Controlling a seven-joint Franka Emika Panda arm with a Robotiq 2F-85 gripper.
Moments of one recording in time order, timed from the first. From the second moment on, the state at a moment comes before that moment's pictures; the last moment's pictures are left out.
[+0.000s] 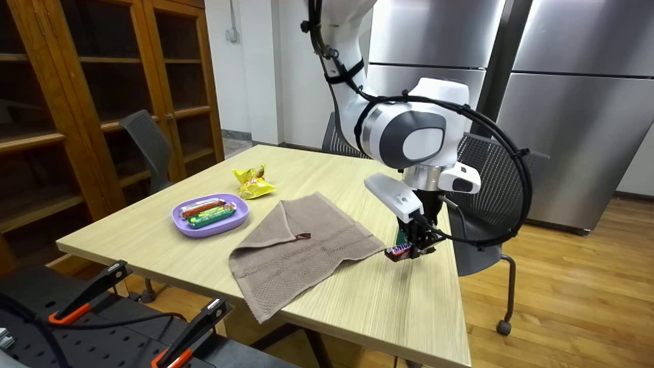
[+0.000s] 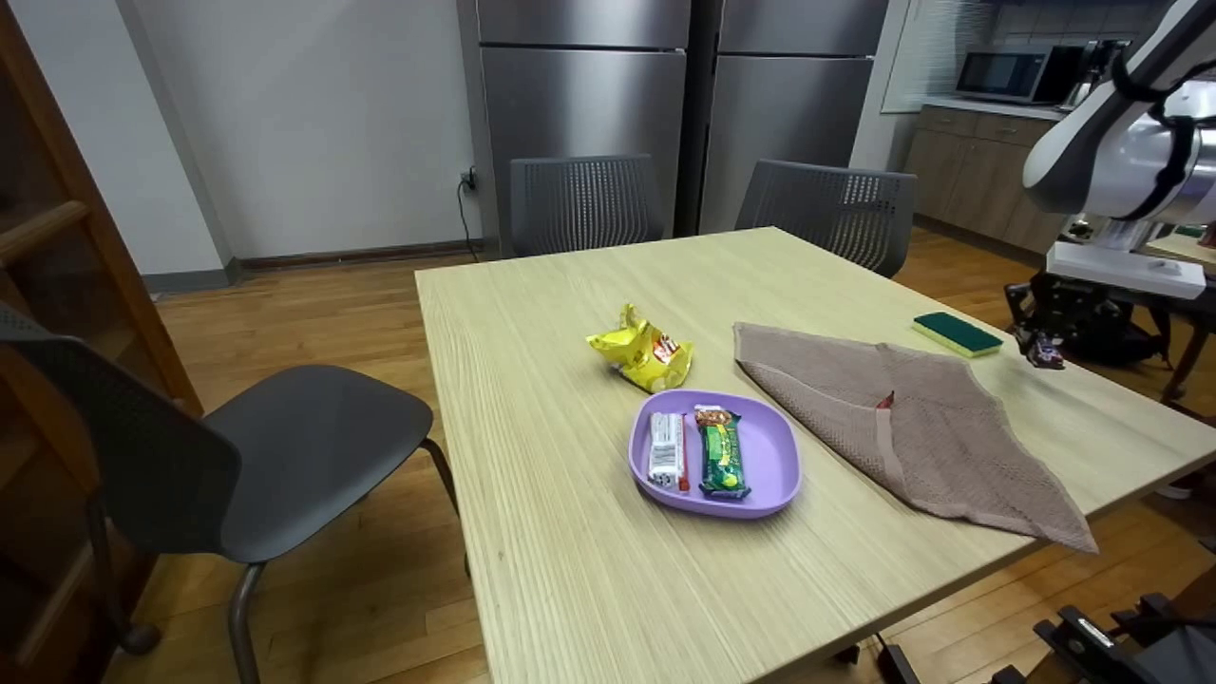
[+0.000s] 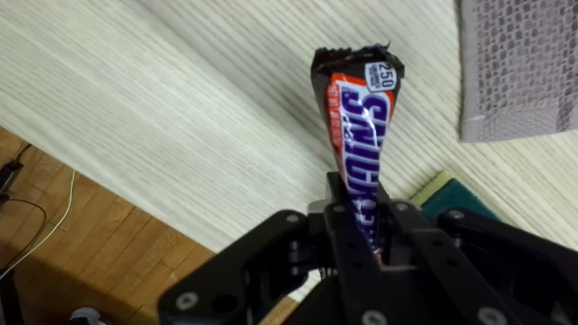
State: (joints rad) arm -0.49 0.73 -0.14 -1.92 0.21 2.71 0.00
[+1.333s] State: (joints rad) arm -0.02 0.48 -0.17 -2.31 0.20 2.84 0.29
